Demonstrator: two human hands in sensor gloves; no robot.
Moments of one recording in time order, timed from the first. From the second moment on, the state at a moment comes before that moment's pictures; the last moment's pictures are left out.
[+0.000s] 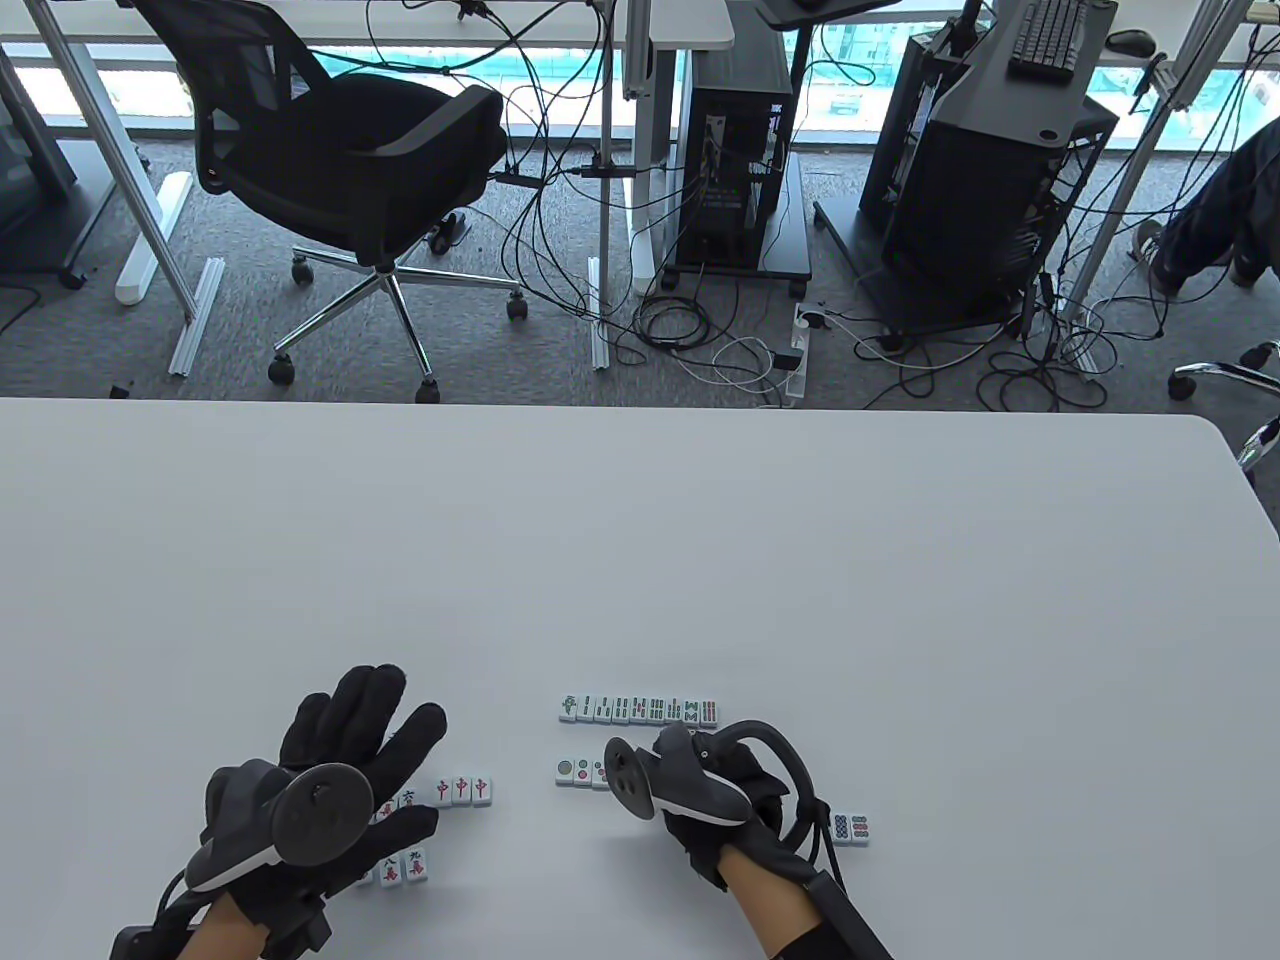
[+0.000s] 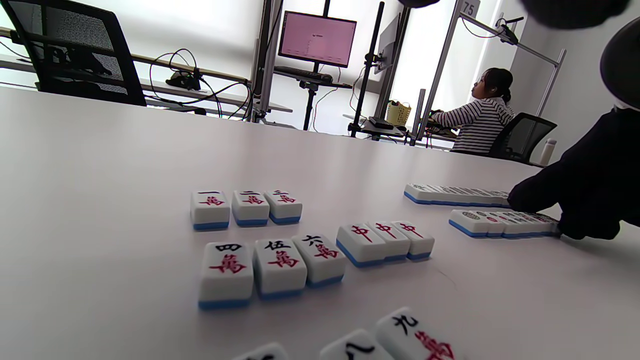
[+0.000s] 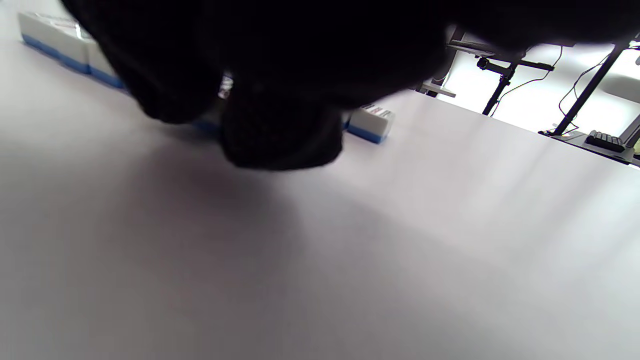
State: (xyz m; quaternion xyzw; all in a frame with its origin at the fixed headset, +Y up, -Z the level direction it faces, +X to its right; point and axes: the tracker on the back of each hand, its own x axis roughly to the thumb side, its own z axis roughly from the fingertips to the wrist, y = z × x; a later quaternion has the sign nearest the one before) left_hand -0.256 -0.711 -0.220 -0.02 -0.17 0.09 0.98; right_hand 0.044 -0.758 -0.282 -0.20 -0.07 -0.97 0.13
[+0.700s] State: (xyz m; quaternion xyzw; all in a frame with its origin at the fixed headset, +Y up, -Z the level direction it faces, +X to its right) left_hand -0.256 -0.711 -0.220 -0.02 -0.17 0.09 0.98; right_hand 0.177 -0.740 -0.263 -0.06 -0.14 -0.98 0.15
